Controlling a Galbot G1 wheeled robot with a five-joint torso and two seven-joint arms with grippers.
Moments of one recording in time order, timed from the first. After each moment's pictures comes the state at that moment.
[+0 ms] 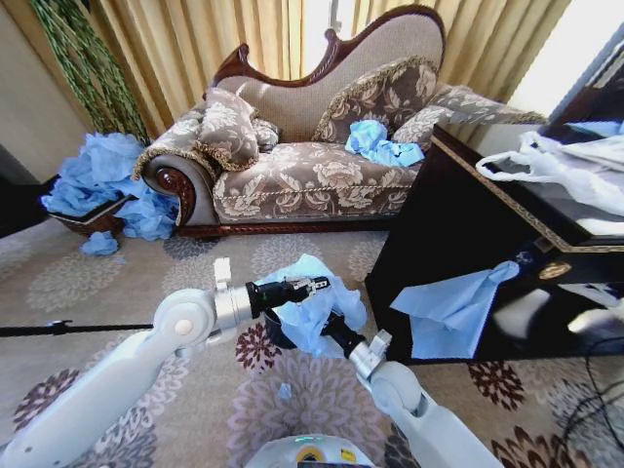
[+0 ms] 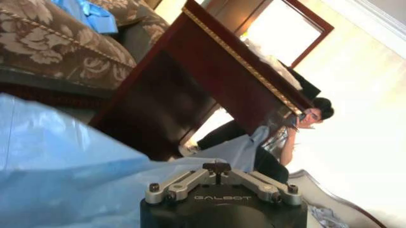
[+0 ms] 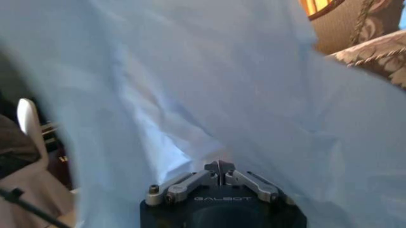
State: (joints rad) left arm 0.89 -0.67 -0.18 -2.32 -1.62 0.55 0.05; right arm -1.14 1.11 0.01 1.93 0.62 -0.02 -0.11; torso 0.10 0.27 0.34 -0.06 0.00
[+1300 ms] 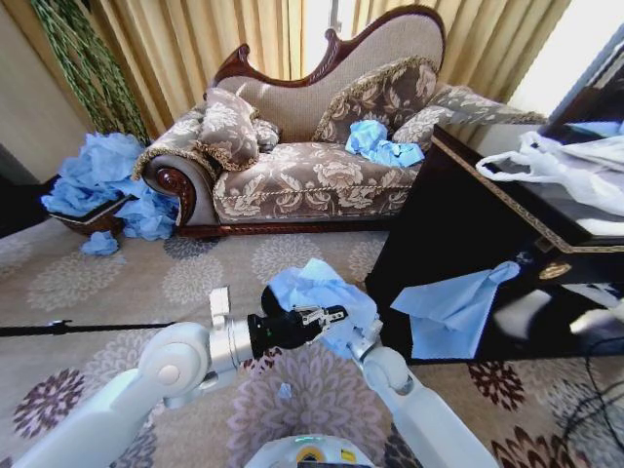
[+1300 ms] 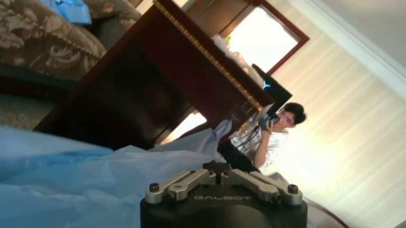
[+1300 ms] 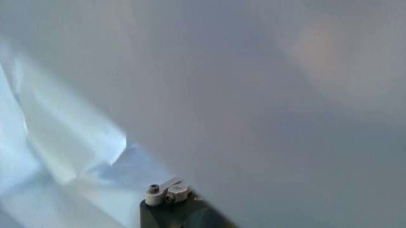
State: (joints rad) left arm 1.02 -0.70 -0.22 -2.46 -1.63 0.52 0.03; right arm -1.09 1.16 0.03 1.82 0.51 -0.01 -0.08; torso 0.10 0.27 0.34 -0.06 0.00
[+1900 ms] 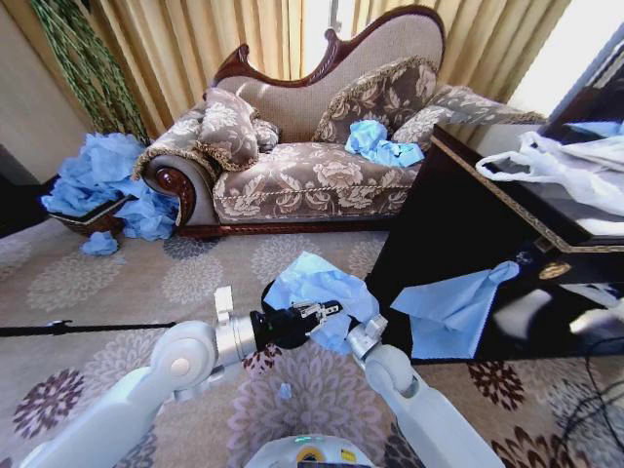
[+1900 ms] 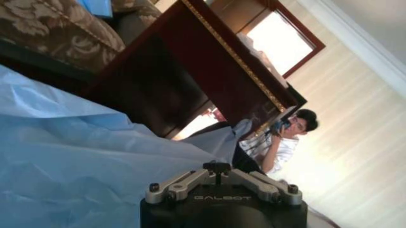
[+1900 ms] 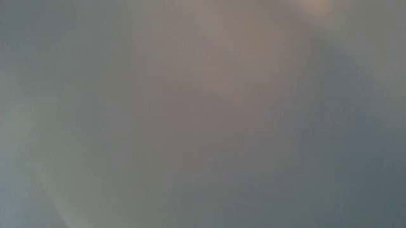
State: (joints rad) left arm 1.04 -0.76 -0.17 -2.39 -1.59 0.52 0.03; right arm -1.07 1.16 -0.01 1.94 0.55 -0.04 -0.04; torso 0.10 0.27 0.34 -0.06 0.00
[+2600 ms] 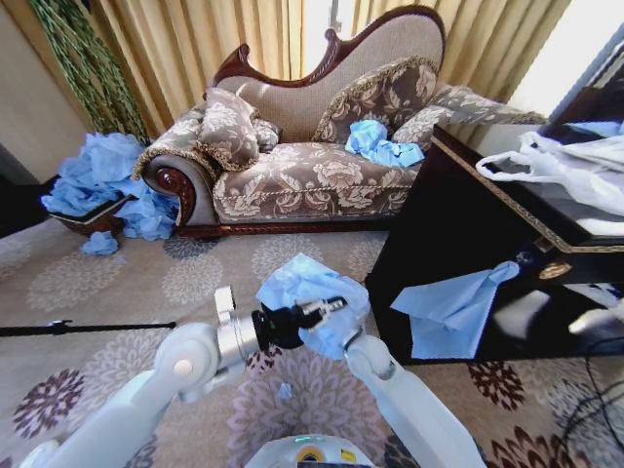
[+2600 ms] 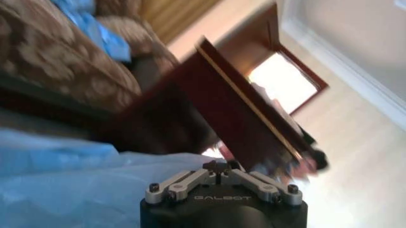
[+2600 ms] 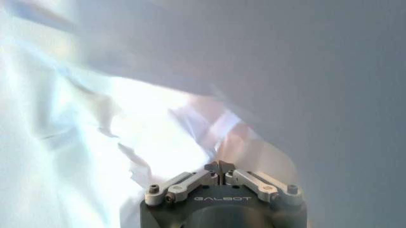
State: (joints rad) left arm 0.99 -0.84 -0.22 -2.28 -1.59 0.45 0.03; right arm -0.88 1.22 -0.13 1.73 0.58 -0.03 -0.02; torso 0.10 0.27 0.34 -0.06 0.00
